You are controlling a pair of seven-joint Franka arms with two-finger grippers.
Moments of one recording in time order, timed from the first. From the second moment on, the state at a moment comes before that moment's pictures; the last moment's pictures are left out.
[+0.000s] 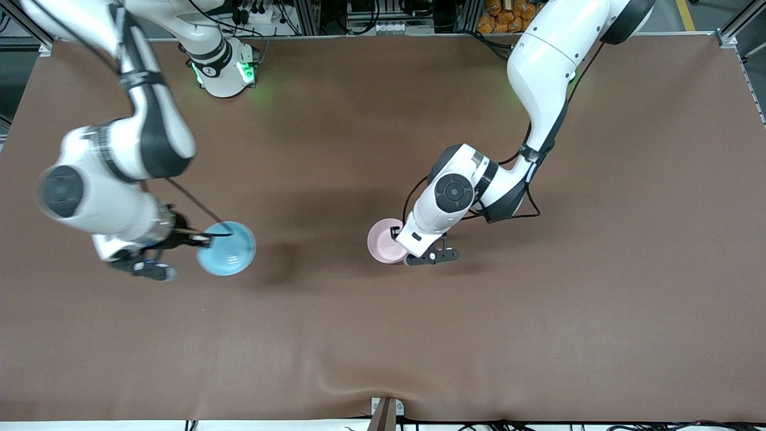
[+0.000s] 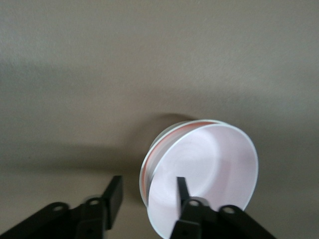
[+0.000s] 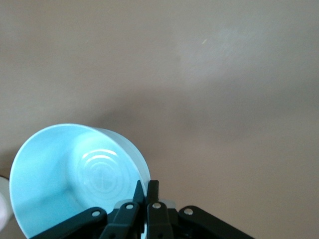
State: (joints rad) left arm -0.49 0.75 -0.19 -1.47 -0.06 2.30 -0.73; right arm 0.22 0.35 0.02 -1.68 0.09 1.97 0.52
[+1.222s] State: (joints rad) left arm -0.12 0.48 -0.16 -1.46 0.03 1.98 -0.38; right arm 0.64 0.46 0.02 -1.77 0.28 2.43 1.01
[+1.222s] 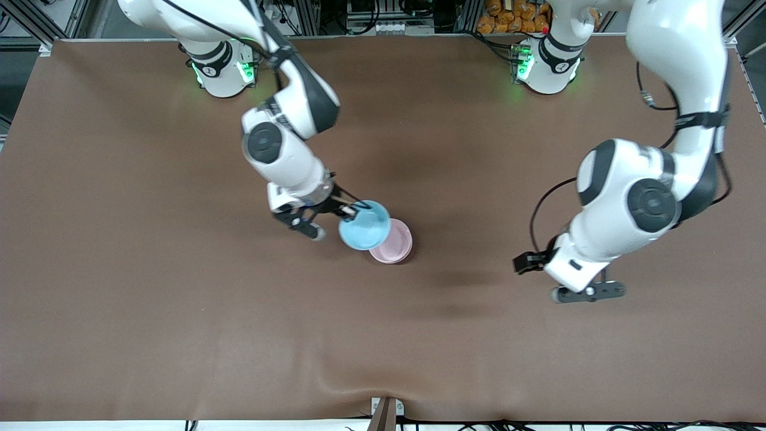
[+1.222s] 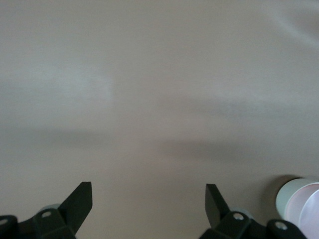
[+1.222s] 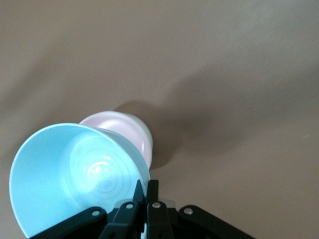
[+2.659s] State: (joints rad) left arm -0.01 -0.03 -0.12 -1.46 0.02 1.39 -0.16; right arm 0.70 0.61 0.01 -1.77 0.28 2.64 1.06
